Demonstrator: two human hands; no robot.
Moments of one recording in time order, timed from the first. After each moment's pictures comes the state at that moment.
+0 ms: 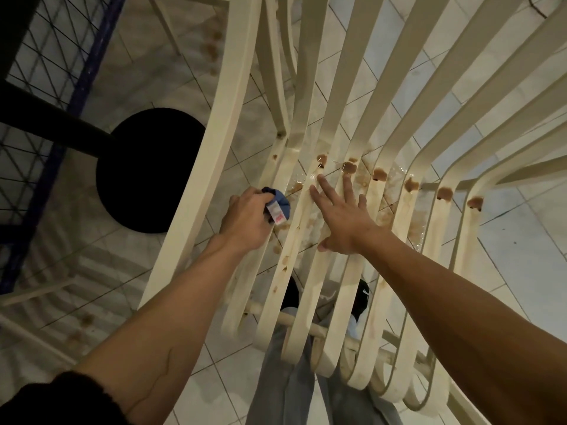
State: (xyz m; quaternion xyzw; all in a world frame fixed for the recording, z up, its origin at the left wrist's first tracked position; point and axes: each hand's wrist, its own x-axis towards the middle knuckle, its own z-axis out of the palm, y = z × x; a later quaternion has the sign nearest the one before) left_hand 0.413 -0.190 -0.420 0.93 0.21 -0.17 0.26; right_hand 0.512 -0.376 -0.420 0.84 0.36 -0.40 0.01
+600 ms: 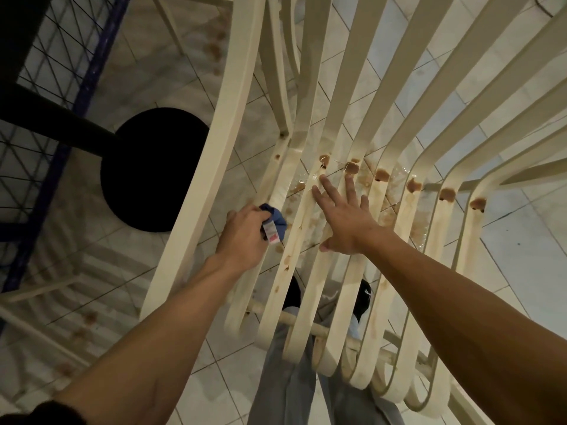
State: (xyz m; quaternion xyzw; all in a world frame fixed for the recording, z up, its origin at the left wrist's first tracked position) left_hand 0.386 -0.200 -0.402 0.94 0.18 -0.15 0.26; right_hand 0.512 -0.376 -0.420 0.84 0.36 -0.41 0.01
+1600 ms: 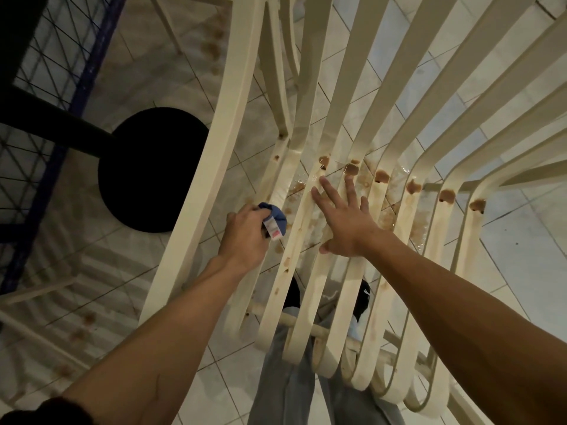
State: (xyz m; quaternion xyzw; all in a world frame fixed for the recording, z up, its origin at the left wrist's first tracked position) left_hand 0.386 -0.198 -0.421 0.92 0.23 -0.13 0.28; right_hand 0.512 -0.377 -0.420 0.84 0.36 -0.41 0.00
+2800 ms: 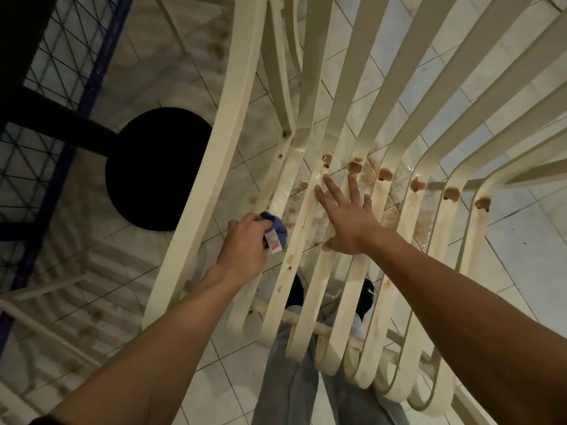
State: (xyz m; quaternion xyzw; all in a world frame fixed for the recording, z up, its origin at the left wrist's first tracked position) left_hand 0.367 -0.201 -0.414 0.93 0.19 -0.16 0.25; right_hand 0.511 -0.378 -0.423 0.84 0.36 -0.40 0.00
